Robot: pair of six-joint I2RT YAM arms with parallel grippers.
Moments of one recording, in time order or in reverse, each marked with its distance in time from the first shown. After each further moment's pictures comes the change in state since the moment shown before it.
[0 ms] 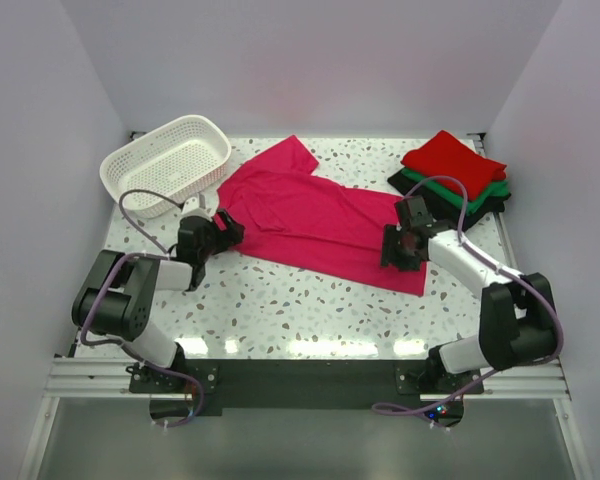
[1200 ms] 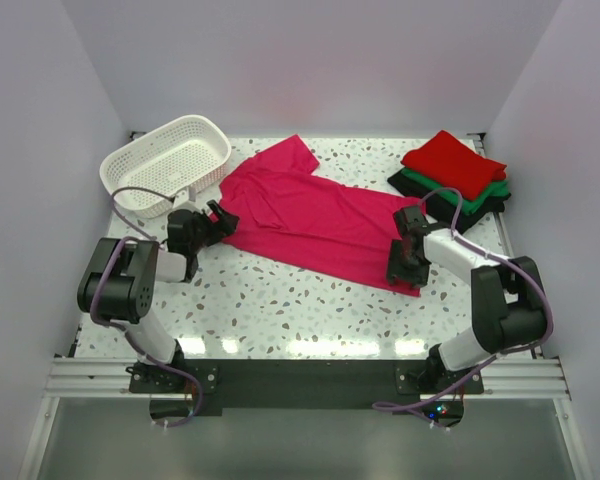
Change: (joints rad) left arm 0.119 0.116 0.055 0.127 0.162 -0.035; right arm -0.030 0.094 -0.034 -0.093 0.103 0.061
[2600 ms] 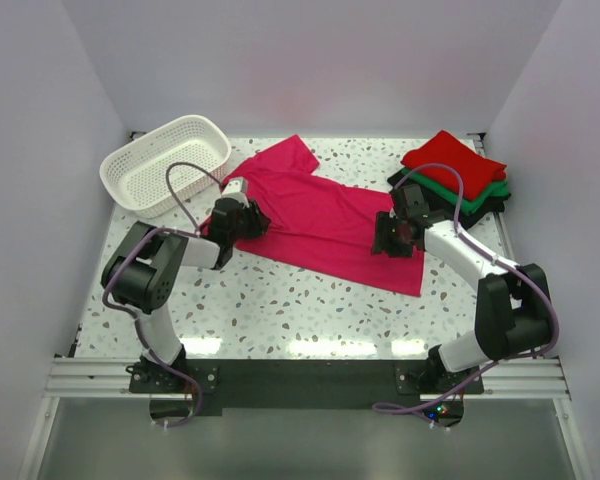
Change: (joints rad) left arm -0.280 0.116 0.216 -0.150 -0.110 0.119; right arm 0.041 -0.044 0.124 0.139 -0.163 -0.080
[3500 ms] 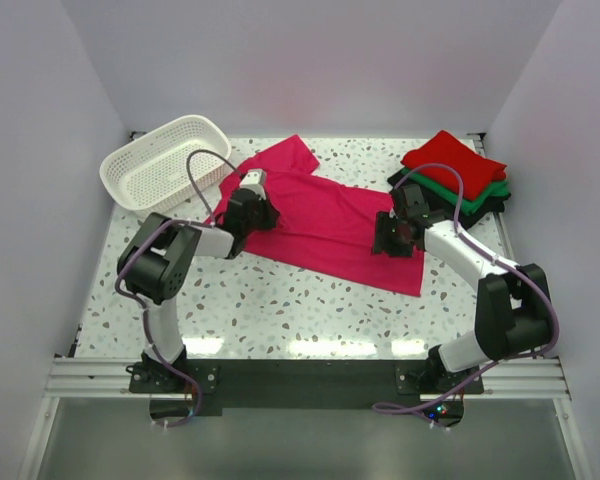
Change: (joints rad) left arm -0.061 0.099 0.153 -0.051 -0.010 0.048; right arm 0.000 0.000 0.000 0.000 0.000 -0.002
